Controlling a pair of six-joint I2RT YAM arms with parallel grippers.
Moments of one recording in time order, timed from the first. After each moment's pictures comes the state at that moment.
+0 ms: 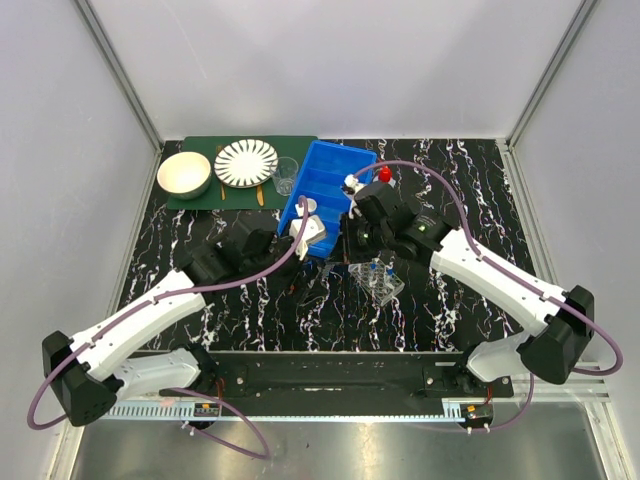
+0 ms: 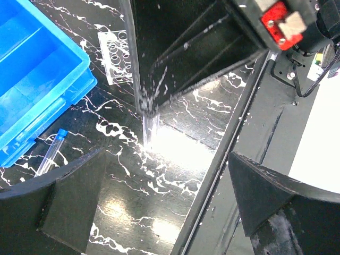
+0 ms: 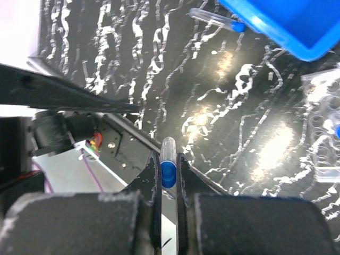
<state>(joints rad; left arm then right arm) -0.81 1.07 0.99 -0.52 0.37 0.02 0.82 1.40 1.31 -0.67 -0.21 0.65</state>
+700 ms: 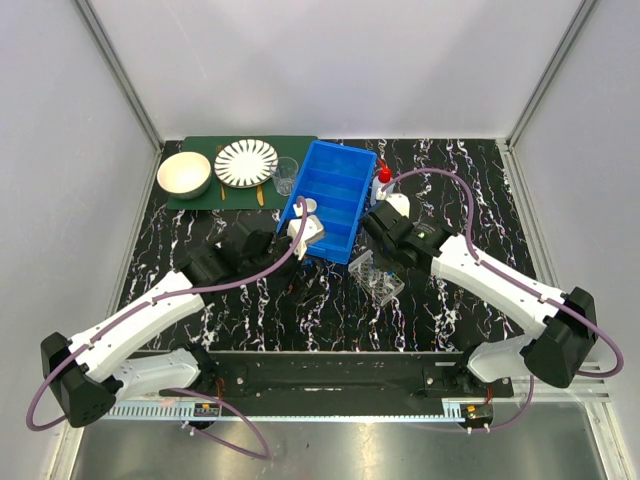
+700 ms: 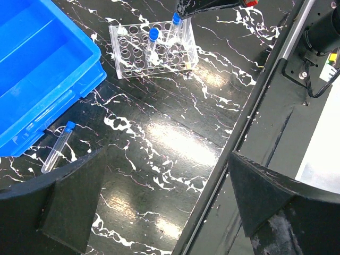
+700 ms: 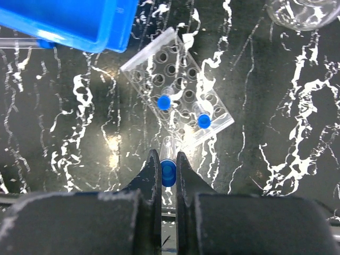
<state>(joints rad) -0.81 1.06 0.99 -0.54 0.32 0.02 0.81 1.37 1.22 -0.92 0.33 0.68</state>
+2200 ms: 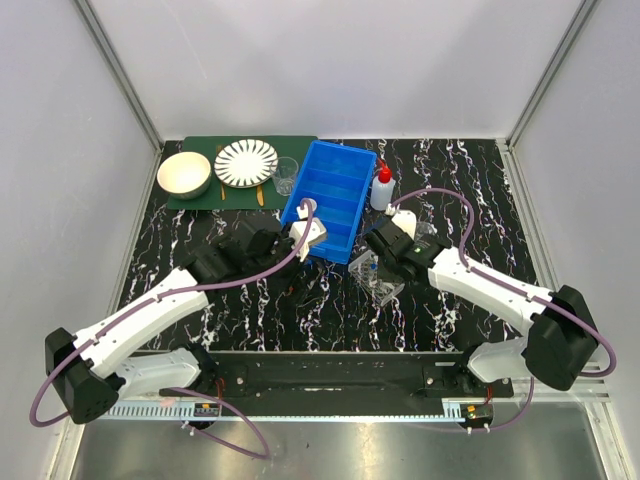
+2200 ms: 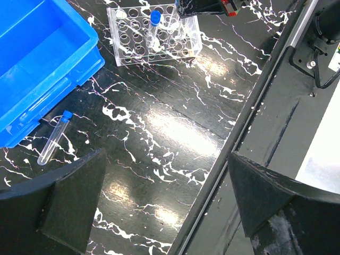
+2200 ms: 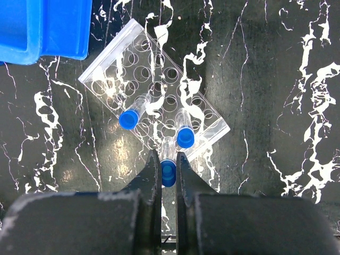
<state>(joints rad) -0.81 1.08 0.99 -0.58 0.31 0.03 0.78 1.35 0.98 -0.74 0.38 0.77</state>
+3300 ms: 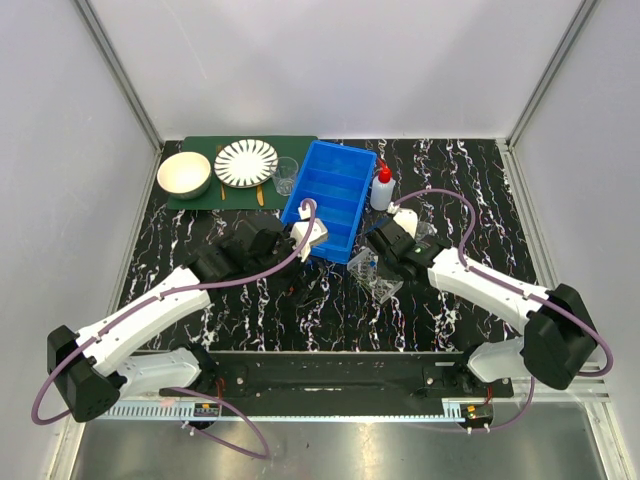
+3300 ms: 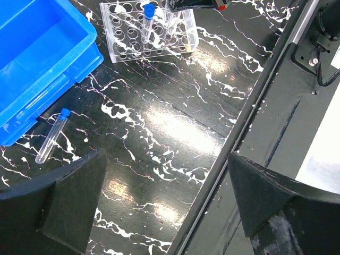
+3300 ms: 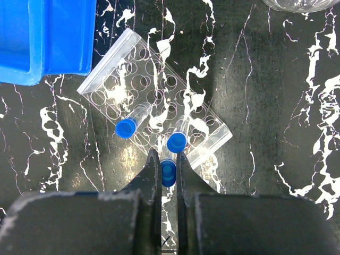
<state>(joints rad) -0.81 1.10 0.99 -0.58 0.31 0.03 0.75 1.36 0.94 -0.65 0.37 0.77</state>
